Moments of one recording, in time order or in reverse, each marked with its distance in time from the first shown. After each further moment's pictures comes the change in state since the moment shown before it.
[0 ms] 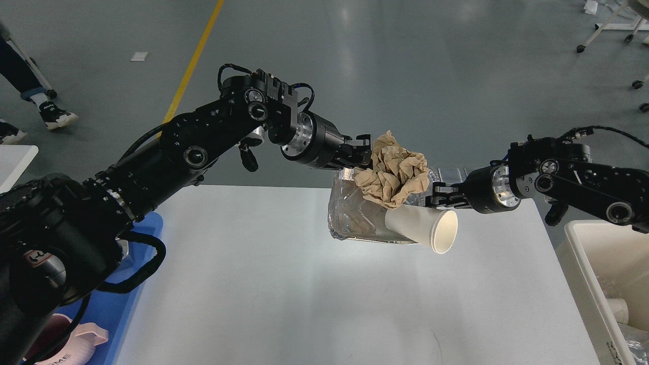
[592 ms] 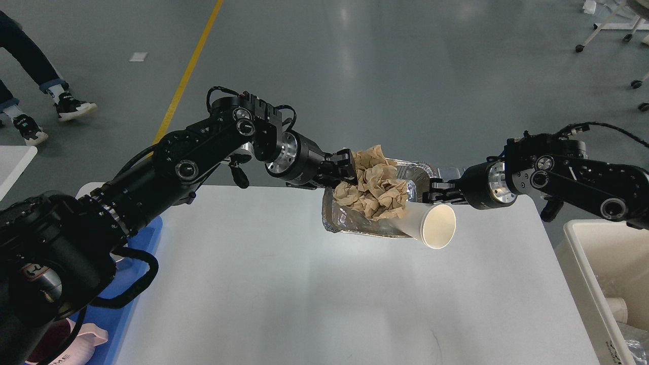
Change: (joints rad) left arm 0.106 0.032 -0.020 0.008 -0.098 0.032 0.105; right arm 0.011 0.018 0.000 -0.015 0.000 -0.002 0.000
